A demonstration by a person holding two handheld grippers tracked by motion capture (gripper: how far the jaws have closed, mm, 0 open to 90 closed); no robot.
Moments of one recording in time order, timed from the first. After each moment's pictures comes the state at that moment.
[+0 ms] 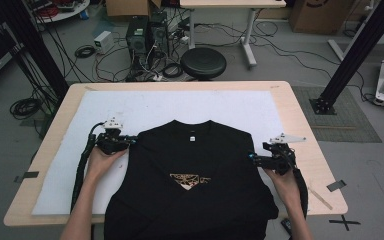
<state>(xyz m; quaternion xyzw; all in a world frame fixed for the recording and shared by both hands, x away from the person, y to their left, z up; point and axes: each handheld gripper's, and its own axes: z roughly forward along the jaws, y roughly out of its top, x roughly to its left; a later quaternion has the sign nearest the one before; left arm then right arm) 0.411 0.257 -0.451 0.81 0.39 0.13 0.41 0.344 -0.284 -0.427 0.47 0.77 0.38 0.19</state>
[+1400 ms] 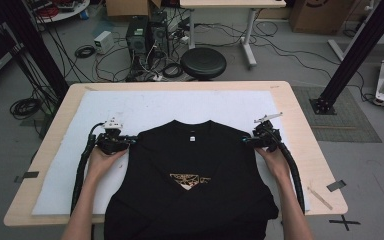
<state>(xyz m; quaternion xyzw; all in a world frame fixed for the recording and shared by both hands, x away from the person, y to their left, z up) 0.410 0.256 -0.452 0.81 0.39 0.13 0.42 0.427 -0.268 -0.441 0.47 0.82 0.30 0.17</state>
